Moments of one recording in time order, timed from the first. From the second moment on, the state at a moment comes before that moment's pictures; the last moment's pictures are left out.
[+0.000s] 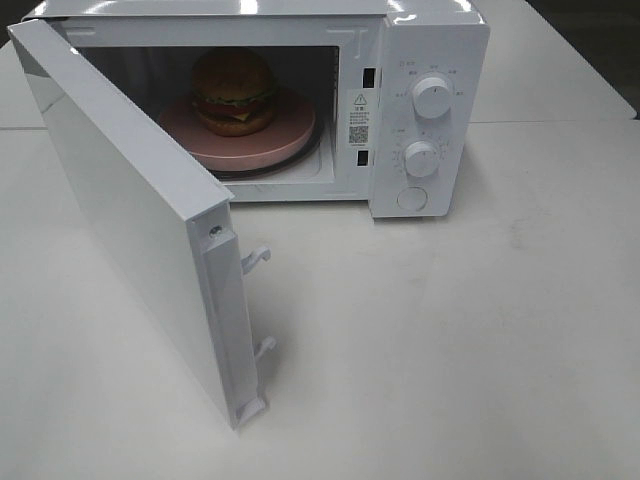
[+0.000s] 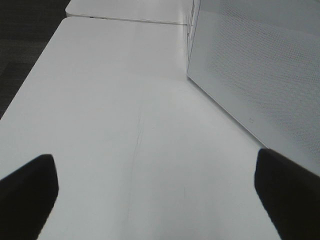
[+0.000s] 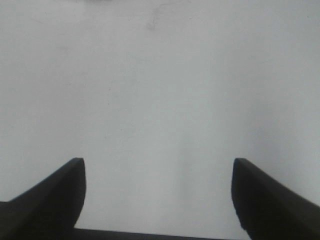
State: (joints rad) left arm -0.01 0.00 -0.50 0.03 1.04 -0.08; right arm 0.19 0.59 -0.66 -0.15 0.98 0.18
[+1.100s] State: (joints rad) left arm -0.01 0.00 -0.50 0.03 1.04 -0.08; right arm 0.07 -0.01 -0.52 -0.13 1.05 0.18
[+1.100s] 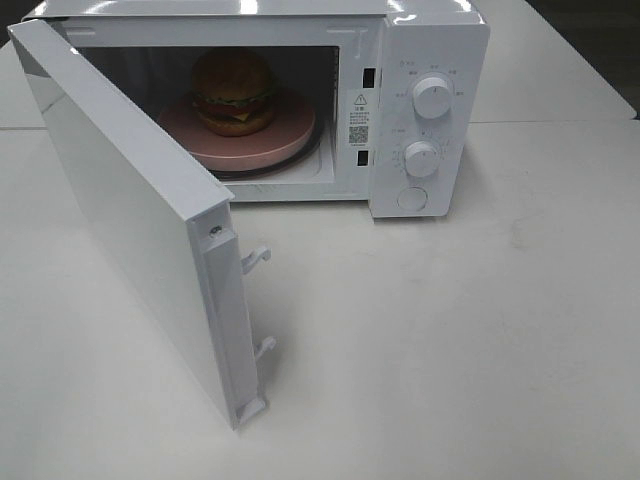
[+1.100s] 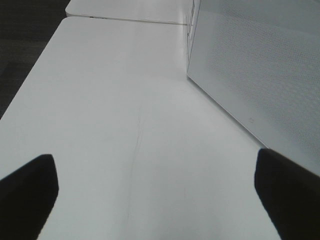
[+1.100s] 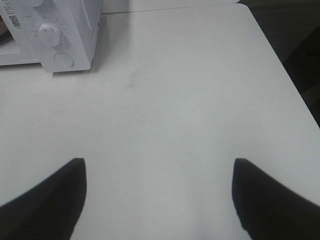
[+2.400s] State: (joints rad) left arm -0.01 0.00 -0.50 0.03 1.04 -0.08; right arm 0.07 -0.01 -0.52 -0.13 1.05 0.18
